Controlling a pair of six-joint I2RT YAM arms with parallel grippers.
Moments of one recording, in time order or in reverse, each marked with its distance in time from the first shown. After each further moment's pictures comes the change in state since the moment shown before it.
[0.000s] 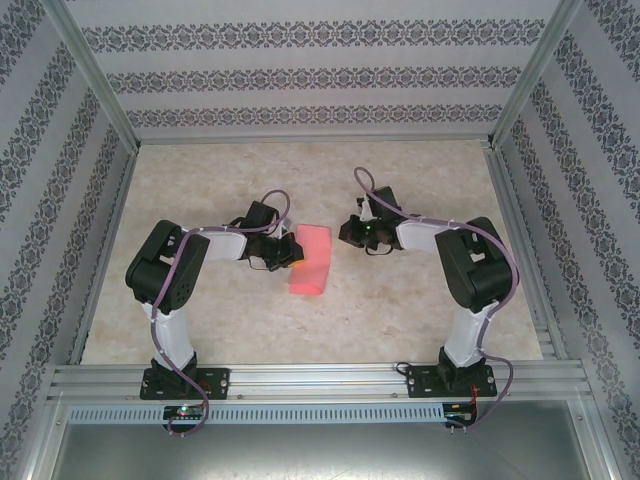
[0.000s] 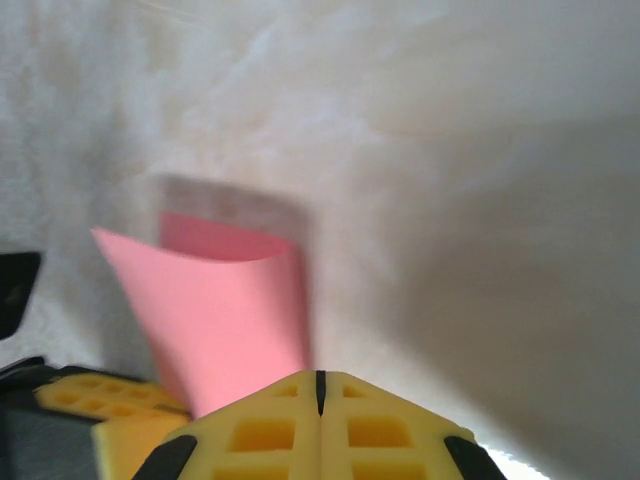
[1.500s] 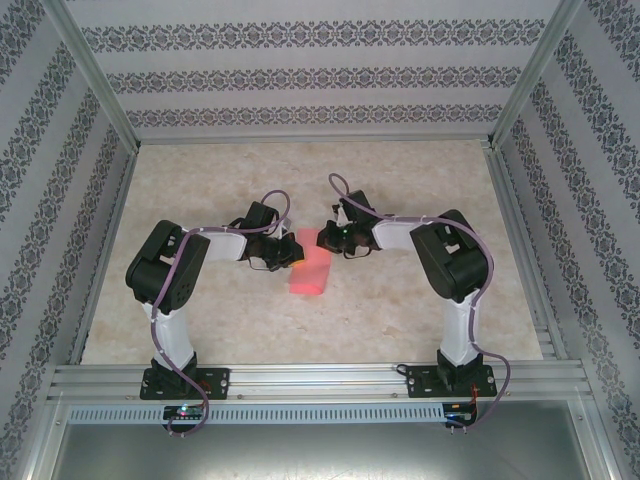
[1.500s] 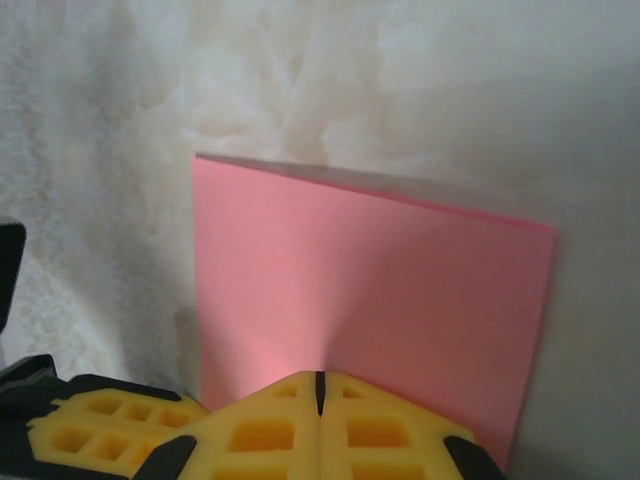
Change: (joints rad) left arm 0.000 0.000 -0.009 0.023 0.003 -0.005; right arm 0.088 0.153 0.117 -0.005 -0.022 0.095
